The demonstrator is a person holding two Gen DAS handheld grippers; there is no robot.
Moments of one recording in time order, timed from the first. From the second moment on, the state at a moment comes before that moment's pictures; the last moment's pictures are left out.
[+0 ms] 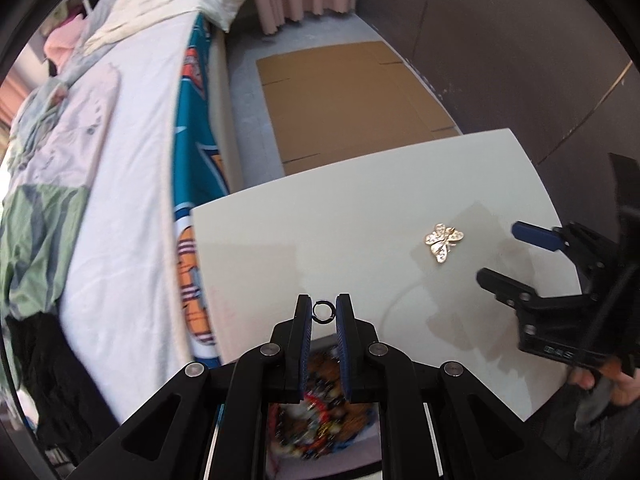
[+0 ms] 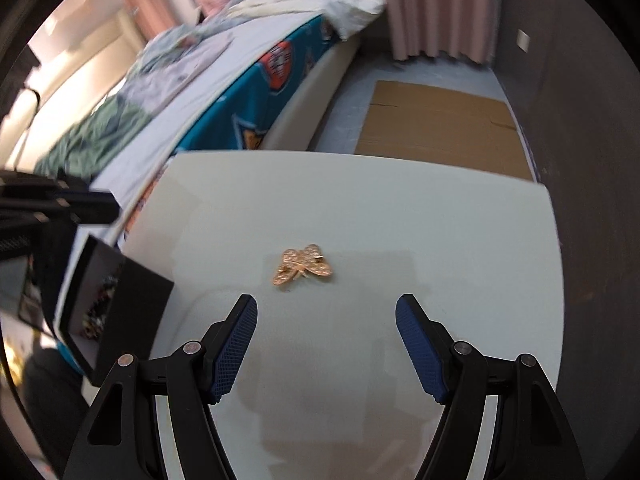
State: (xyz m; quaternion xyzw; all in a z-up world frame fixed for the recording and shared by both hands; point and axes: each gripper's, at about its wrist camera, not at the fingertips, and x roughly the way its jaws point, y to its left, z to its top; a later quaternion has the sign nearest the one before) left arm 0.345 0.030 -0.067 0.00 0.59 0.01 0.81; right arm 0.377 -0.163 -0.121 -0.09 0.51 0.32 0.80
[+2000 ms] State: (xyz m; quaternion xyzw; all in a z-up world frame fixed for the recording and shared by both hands) left arm 0.165 0.122 -0.005 -0.13 0.45 0.01 0.88; right arm 0.253 -0.053 -0.010 -0.11 0.41 0.39 0.81
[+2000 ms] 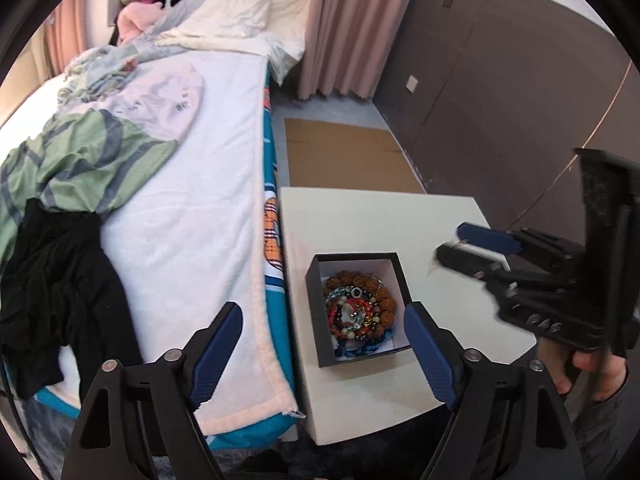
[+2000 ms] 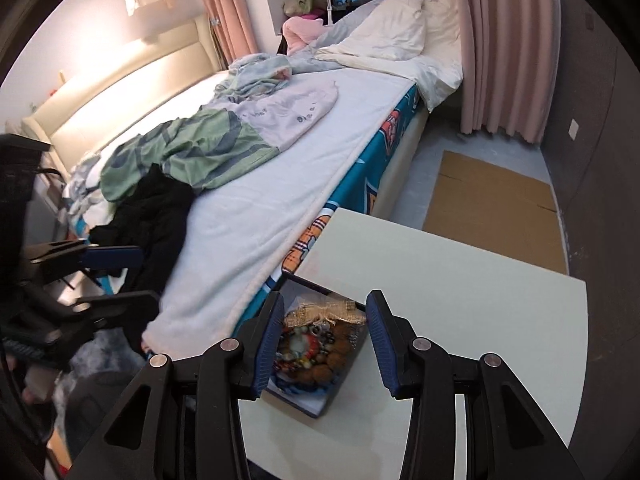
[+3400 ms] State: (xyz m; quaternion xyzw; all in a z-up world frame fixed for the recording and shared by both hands) left arm 0.020 0.023 0.067 -0.05 0.26 0.03 0.96; right arm 0.108 -0.238 0.055 -0.03 0.35 0.25 0.90
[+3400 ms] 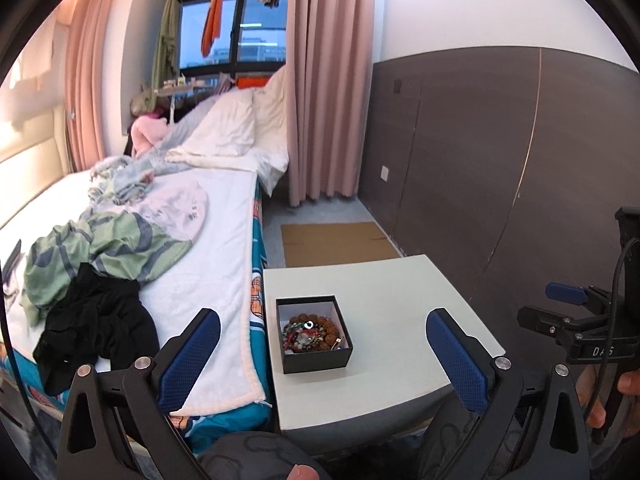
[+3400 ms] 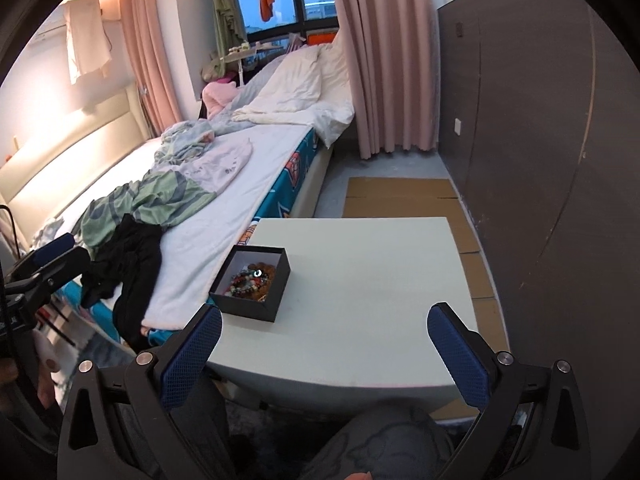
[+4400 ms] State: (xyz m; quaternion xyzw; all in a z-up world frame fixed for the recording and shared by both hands) left arm -0.032 -0.002 0.038 -0.06 0.24 0.03 0.97; right arm 0.050 -0.277 0.024 0.01 0.30 0.24 0.92
